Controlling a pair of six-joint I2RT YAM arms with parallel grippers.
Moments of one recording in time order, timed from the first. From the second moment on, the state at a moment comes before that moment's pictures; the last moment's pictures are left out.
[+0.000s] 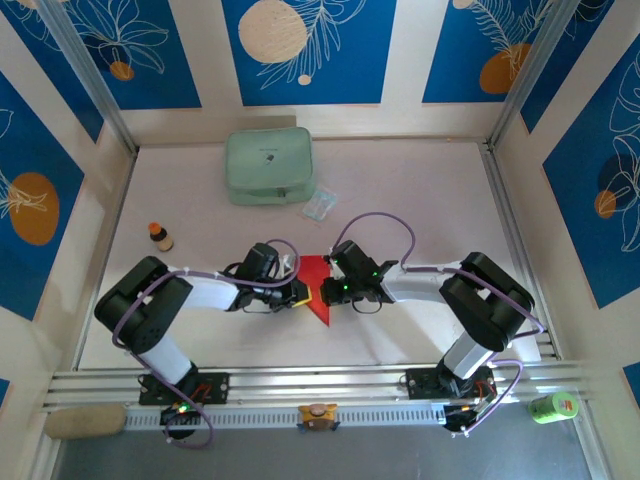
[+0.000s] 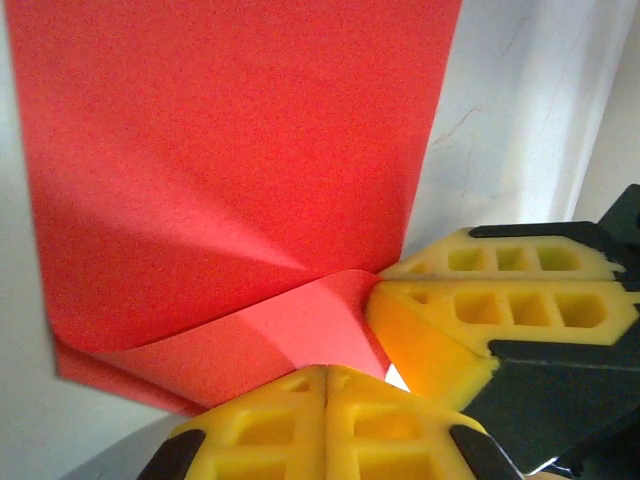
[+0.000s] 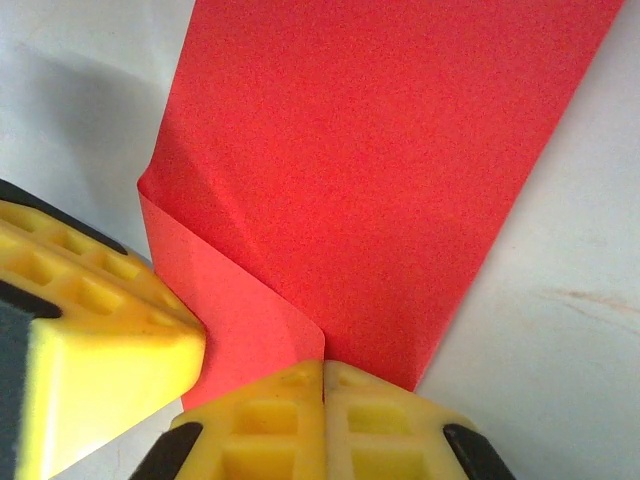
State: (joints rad) left arm -0.65 1.63 0.55 0.25 0.59 -0.99; right arm 0.79 1.62 0.71 -0.08 -0.24 0.58
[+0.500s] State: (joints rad) left arm -0.65 1.66 0.55 0.25 0.58 -0.99; right arm 0.78 1.57 0.71 -0.13 -0.24 0.60
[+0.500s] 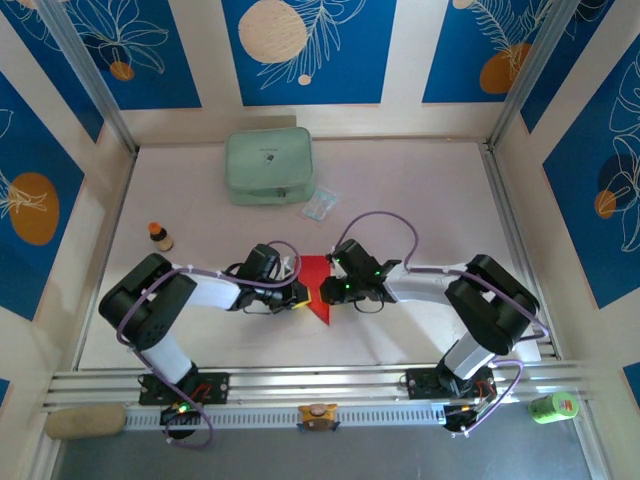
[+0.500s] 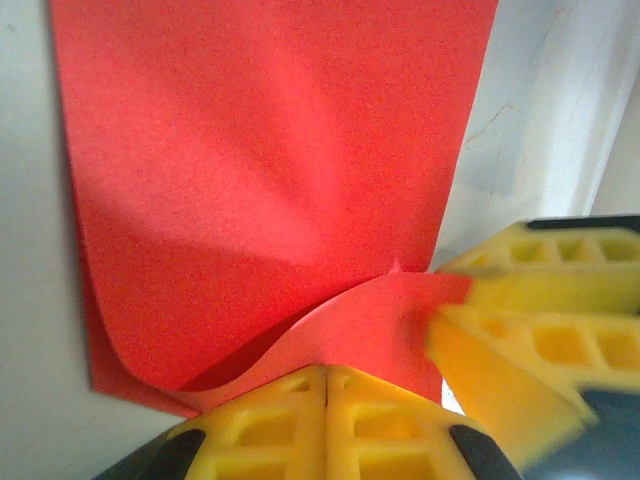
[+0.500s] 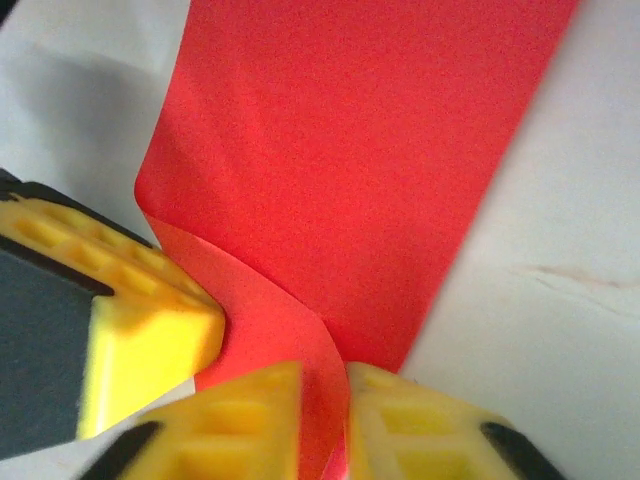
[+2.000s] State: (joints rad) left arm -0.65 1.66 0.55 0.25 0.58 -0.99; right arm 0.89 1.63 0.73 -0.19 -0.36 0.65
